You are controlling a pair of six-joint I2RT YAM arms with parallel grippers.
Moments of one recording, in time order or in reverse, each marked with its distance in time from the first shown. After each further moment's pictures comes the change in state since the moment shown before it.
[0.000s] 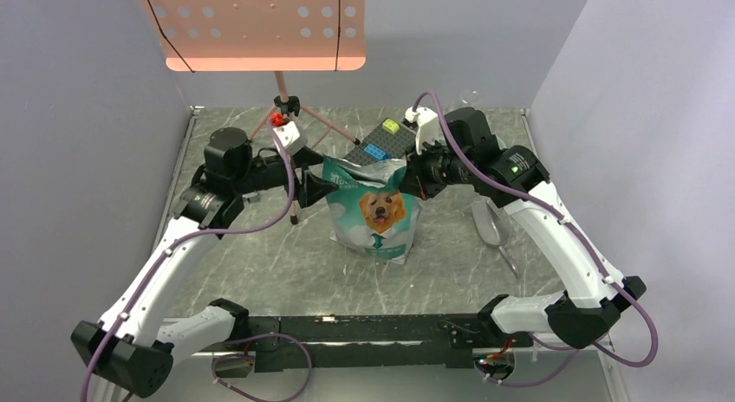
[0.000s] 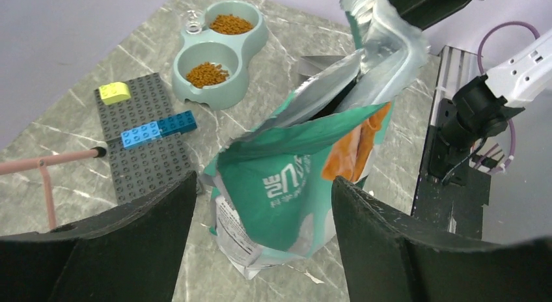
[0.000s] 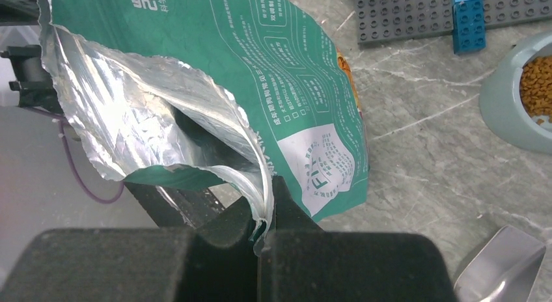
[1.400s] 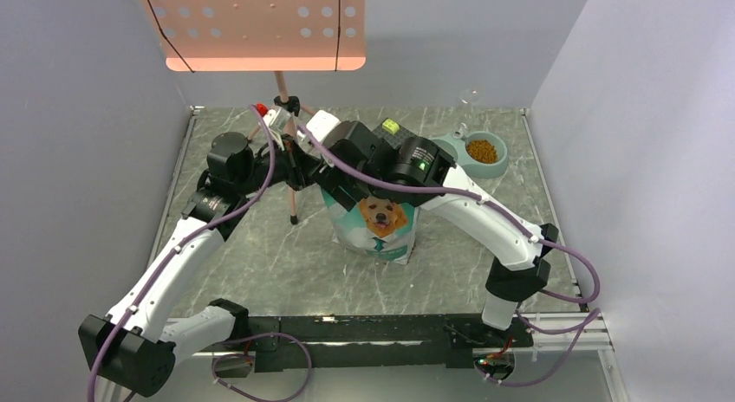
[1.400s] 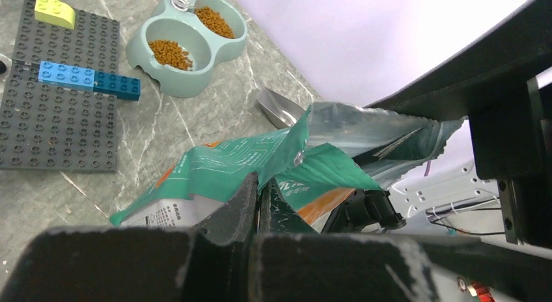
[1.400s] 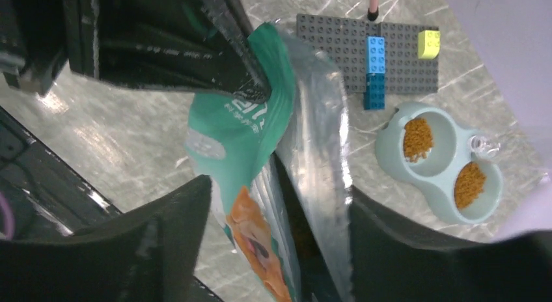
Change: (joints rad) left arm 0.038 0.032 -0.100 0.206 -0.076 -0.592; right arm 0.500 0.485 0.637 -0.280 0.677 -0.064
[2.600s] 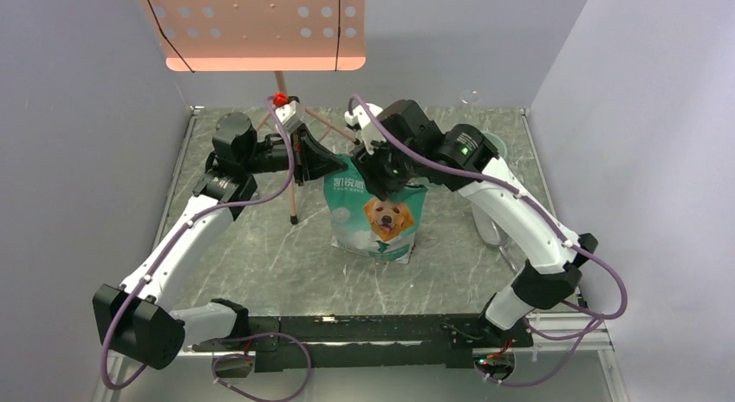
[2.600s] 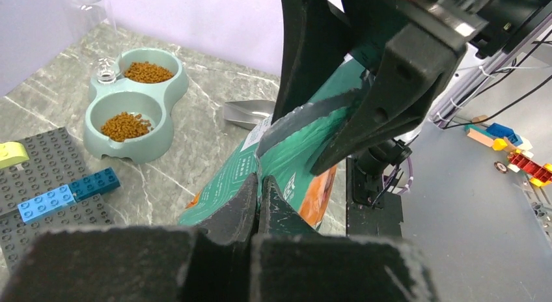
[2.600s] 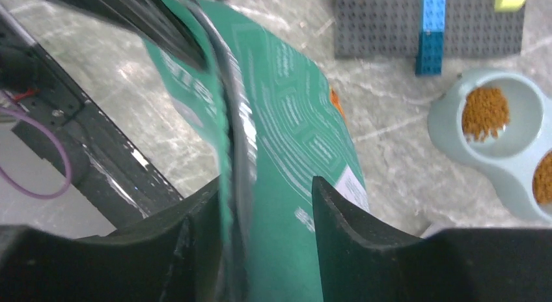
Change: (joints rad) left arm 0.001 0.159 0.113 0.172 0.398 0.284; right arm -0.232 -0.147 -0.171 0.056 -0.377 0.005
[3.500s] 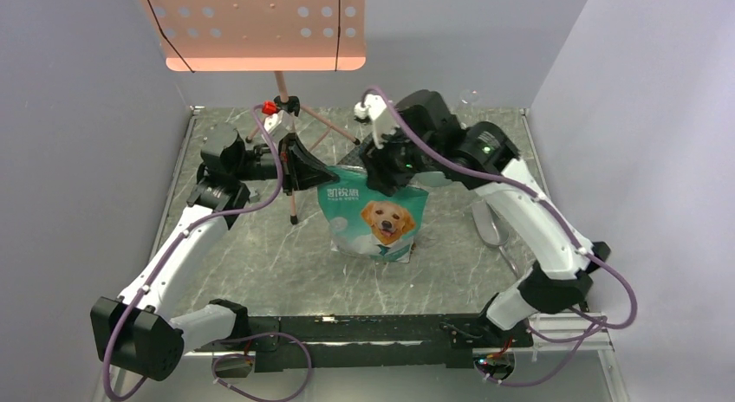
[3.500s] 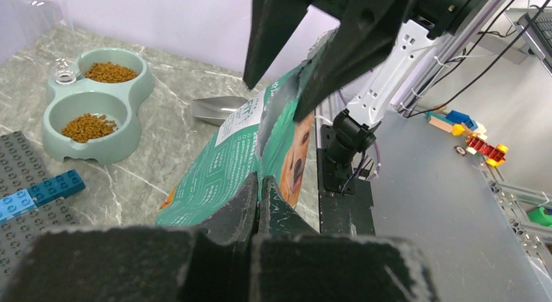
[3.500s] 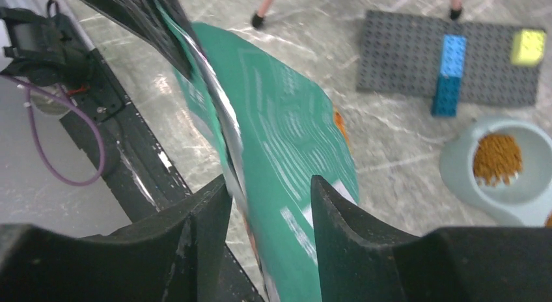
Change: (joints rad) left arm 0.067 -0.072 -0.109 0.129 0.145 -0.114; right arm -0.070 -0.112 -0.067 0.038 -0.147 -0.063
